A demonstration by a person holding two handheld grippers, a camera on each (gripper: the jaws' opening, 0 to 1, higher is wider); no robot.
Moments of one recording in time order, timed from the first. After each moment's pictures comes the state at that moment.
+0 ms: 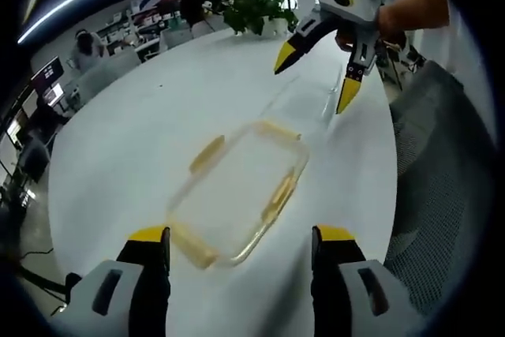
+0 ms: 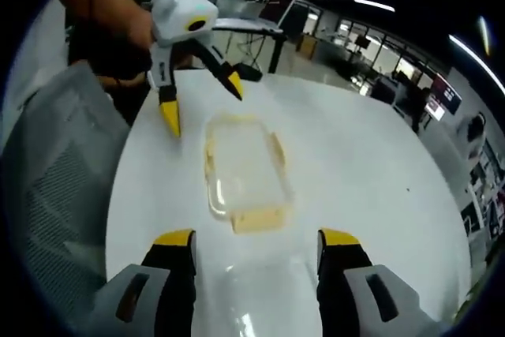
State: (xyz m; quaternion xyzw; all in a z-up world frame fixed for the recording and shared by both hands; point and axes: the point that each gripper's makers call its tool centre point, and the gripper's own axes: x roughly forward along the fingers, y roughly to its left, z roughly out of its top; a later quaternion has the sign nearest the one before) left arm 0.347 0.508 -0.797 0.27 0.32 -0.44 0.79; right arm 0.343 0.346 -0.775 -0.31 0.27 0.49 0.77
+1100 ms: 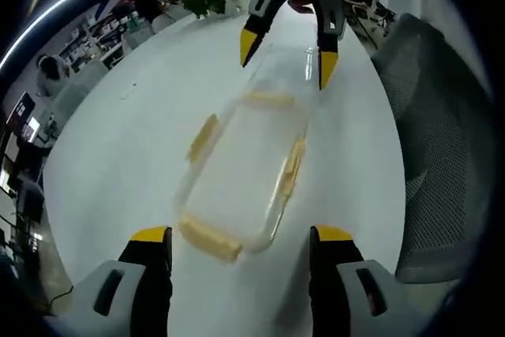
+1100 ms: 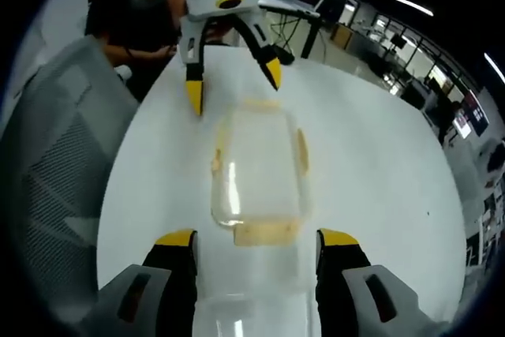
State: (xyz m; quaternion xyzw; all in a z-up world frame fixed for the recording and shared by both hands) left arm 0.364 0.525 -0.813 0.36 0.33 -0.49 0.72; right arm 0.349 0.370 -0.802 -0.38 0.31 0.54 0.69
